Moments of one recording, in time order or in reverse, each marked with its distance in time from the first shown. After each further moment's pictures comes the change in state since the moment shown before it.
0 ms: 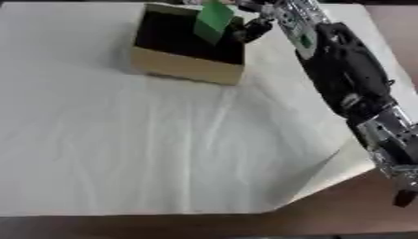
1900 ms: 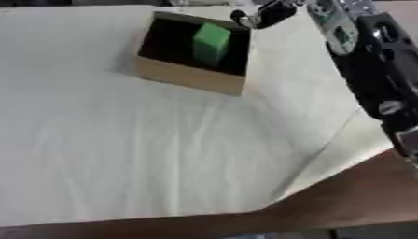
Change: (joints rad) left arm 0.047 0.003 0.032 0.000 -0.019 0.005 0.024; right arm 0.065 -0.088 0.063 -0.341 -0.157 -0.096 -0.132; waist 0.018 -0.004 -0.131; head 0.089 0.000
